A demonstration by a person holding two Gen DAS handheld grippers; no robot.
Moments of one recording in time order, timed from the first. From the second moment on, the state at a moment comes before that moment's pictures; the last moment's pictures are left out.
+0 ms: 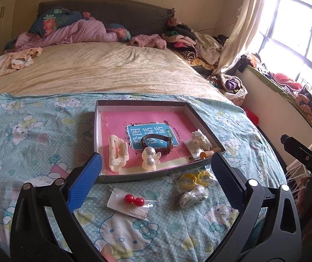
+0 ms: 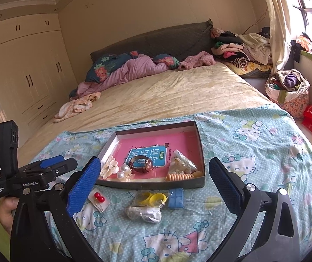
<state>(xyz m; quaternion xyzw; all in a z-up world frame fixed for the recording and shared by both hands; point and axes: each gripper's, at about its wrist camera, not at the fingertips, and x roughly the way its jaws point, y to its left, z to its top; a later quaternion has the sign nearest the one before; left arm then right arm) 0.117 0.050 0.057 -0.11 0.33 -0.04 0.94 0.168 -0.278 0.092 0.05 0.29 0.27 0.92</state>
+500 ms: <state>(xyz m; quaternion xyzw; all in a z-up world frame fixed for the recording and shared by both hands) 0.098 0.054 0.037 -0.09 0.36 -0.04 0.93 0.144 -0.273 0.083 0.02 0.30 0.28 0.91</state>
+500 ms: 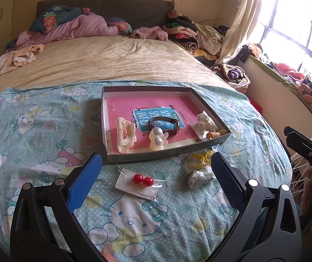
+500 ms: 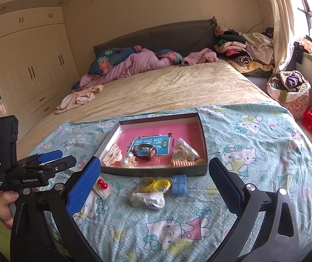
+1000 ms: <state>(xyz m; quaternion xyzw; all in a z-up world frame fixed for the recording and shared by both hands) 0.092 0.059 0.003 -0.08 0.39 -0.03 0.91 0.142 -0.253 0.051 0.00 0.34 0.29 0.89</state>
